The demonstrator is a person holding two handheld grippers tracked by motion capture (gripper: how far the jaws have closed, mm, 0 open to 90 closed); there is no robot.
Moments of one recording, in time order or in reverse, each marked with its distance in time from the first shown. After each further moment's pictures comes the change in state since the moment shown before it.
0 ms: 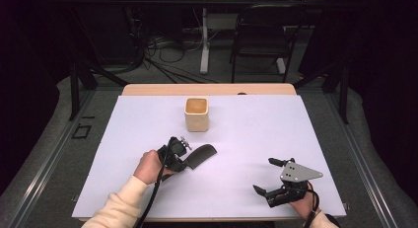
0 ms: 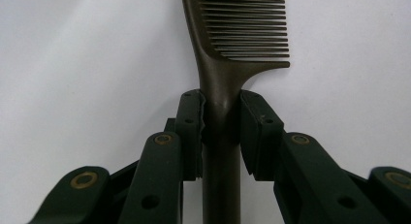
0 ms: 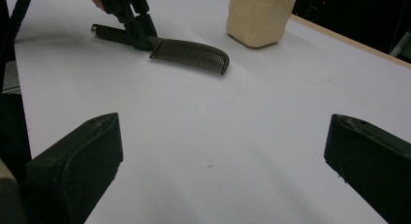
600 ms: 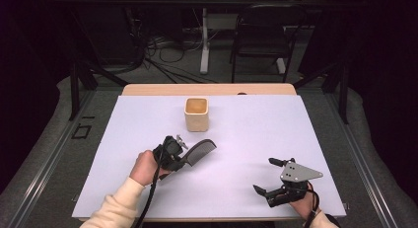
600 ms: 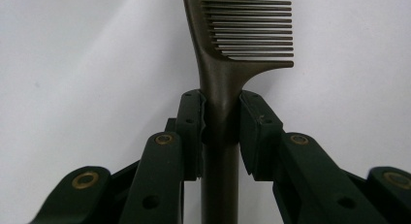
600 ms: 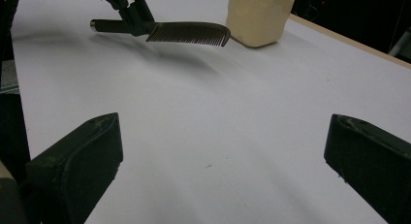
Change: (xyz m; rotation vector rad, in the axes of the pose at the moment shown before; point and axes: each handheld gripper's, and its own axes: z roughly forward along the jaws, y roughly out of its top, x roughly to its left) left arm -0.002 -0.010 -0.018 -0.088 0.026 0.011; right arm 0.000 0.000 0.000 0.000 -0.004 -0.003
